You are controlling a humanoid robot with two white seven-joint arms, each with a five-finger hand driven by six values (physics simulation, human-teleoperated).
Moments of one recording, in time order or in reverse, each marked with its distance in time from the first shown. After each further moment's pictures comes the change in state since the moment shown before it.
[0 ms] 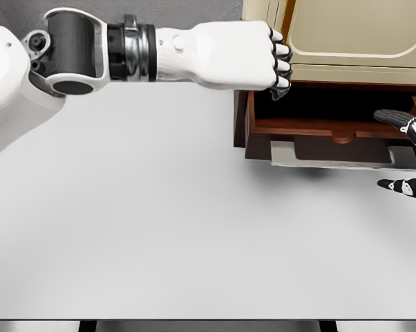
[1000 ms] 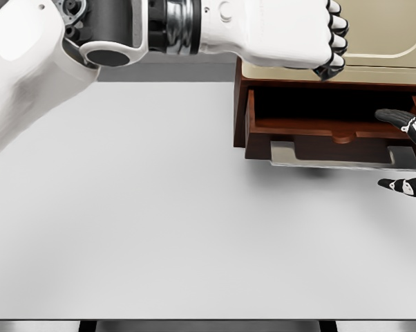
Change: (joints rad) left arm -0.115 -0.127 -0.019 0.083 0.002 0.000 0.000; right arm 0.002 0.000 -0.003 0.000 0.000 0.000 0.000
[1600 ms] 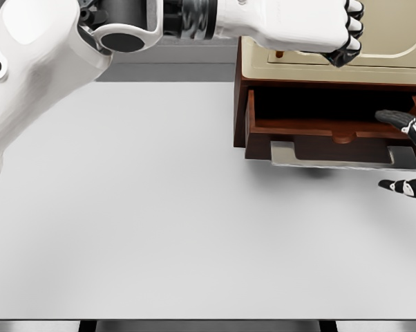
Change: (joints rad) left arm -0.040 -0.053 -0.001 0.077 0.000 0.000 0.000; right arm 0.006 0.000 -0.003 0.000 0.000 0.000 0.000
